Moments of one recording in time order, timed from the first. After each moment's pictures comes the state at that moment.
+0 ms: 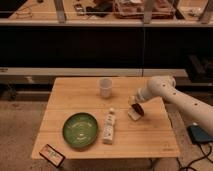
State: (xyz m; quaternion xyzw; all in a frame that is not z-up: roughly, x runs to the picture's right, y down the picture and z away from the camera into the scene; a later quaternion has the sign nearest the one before) arm 0.176 0.076 0.864 0.05 -0.25 -0.78 0.56
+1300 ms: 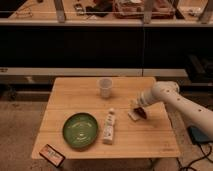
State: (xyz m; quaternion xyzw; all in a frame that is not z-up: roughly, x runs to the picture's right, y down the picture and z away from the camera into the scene) arm 0.187 0.092 0.874 0.07 -0.25 -0.80 0.54
